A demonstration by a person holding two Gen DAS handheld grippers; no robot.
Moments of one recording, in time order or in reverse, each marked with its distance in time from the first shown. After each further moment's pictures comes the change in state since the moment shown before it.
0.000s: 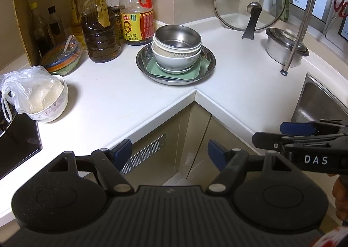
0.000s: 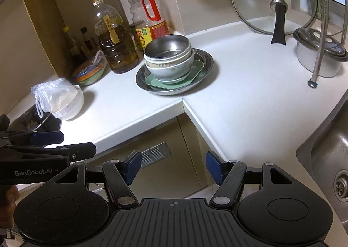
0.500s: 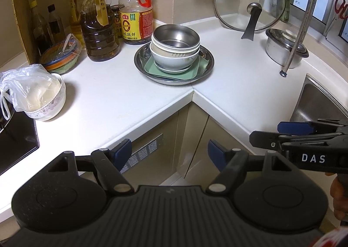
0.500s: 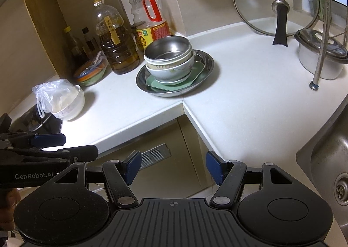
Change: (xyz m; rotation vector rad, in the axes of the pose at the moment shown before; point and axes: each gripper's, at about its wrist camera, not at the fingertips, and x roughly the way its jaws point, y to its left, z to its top) left arm 0.001 -0.003 0.000 -0.009 0.003 -0.003; right arm 0.002 -0.002 0.002 0.003 0.004 0.007
